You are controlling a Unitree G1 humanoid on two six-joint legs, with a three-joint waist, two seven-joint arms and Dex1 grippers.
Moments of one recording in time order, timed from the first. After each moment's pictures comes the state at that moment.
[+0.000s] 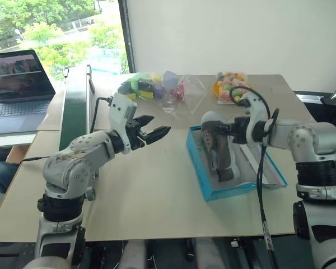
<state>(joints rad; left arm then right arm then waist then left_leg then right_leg) -0.56 0.43 0.09 -0.37 -0.67 0.97 -0.44 -0.78 -0.62 -0.08 0.12 0.68 1.19 0.48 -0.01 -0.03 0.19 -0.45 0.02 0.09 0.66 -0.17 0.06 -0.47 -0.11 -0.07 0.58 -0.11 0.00</state>
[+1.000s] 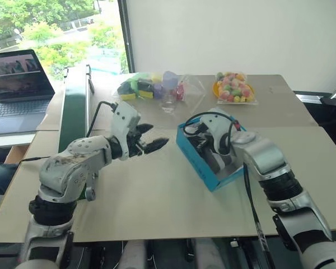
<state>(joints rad) -0.52 0.61 -0.04 -0.41 -0.62 0.93 -0.57 -0.76 -0.50 0.31 -0.08 0.22 1.03 0.44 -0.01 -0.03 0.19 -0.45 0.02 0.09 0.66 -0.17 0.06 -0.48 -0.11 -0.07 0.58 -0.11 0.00</state>
